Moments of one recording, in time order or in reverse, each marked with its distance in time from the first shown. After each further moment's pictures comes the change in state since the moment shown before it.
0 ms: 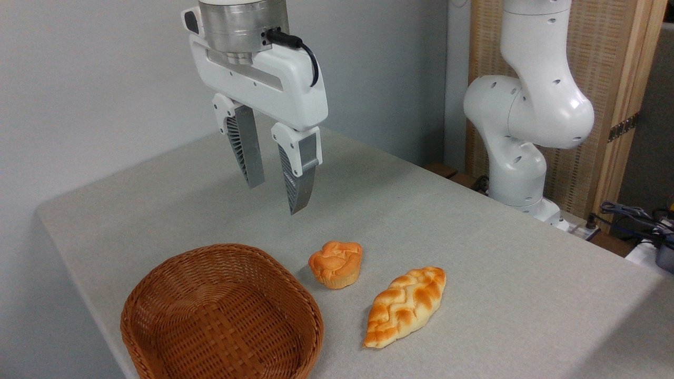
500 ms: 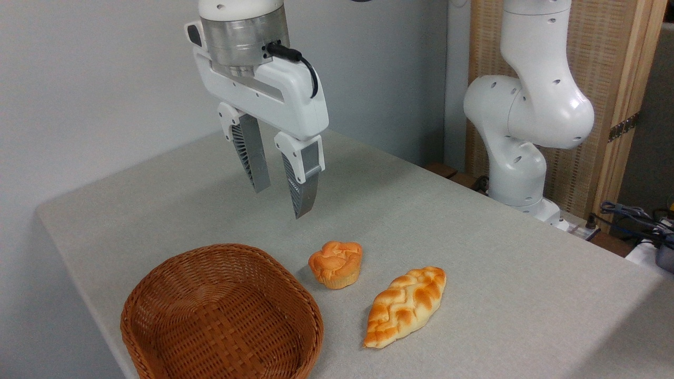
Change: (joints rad) arm 0.000 -0.001 -0.011 -0.033 0.000 -0.008 0.001
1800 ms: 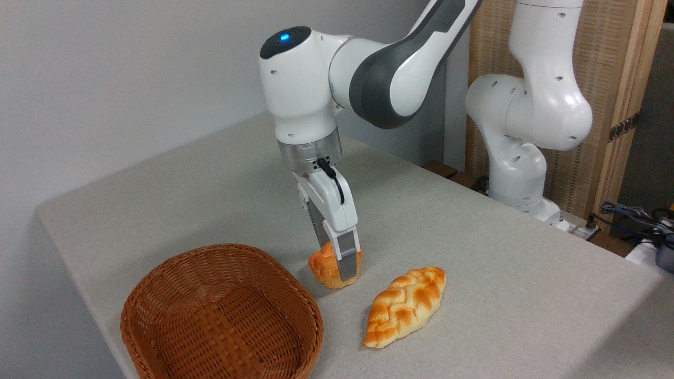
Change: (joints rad) arm -0.089 -0.178 -0.012 -0.678 0.084 0.468 0.252
